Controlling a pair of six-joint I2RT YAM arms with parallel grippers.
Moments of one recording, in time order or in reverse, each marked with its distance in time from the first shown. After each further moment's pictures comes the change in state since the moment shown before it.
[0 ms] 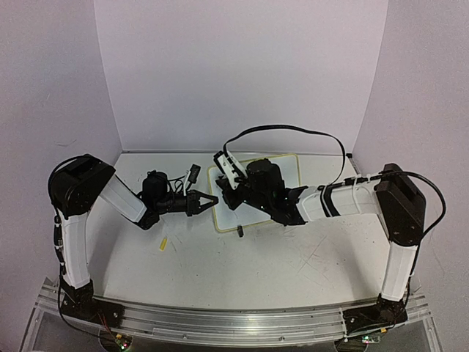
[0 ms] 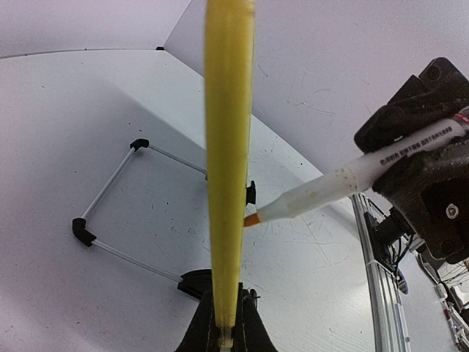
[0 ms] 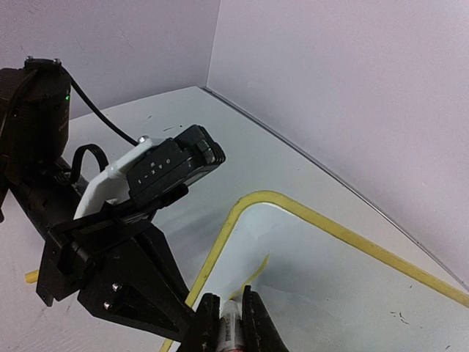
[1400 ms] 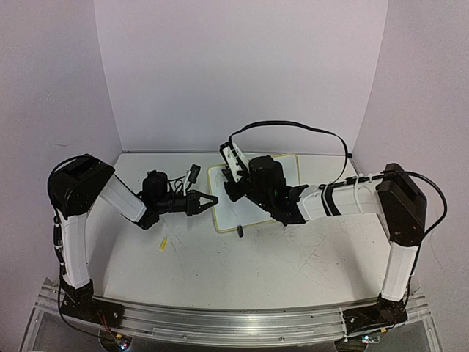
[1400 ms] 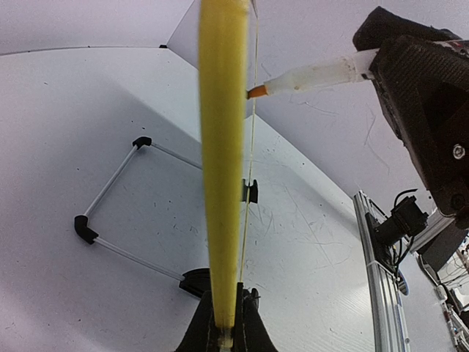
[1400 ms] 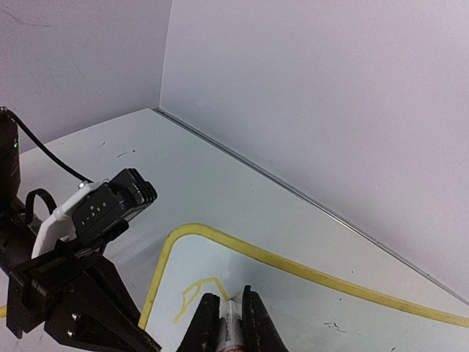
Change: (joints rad) left arm 0.000 -0.005 0.000 -0.017 -0.007 0.000; right arm -0.002 -0.005 0.012 0.054 0.155 -0.007
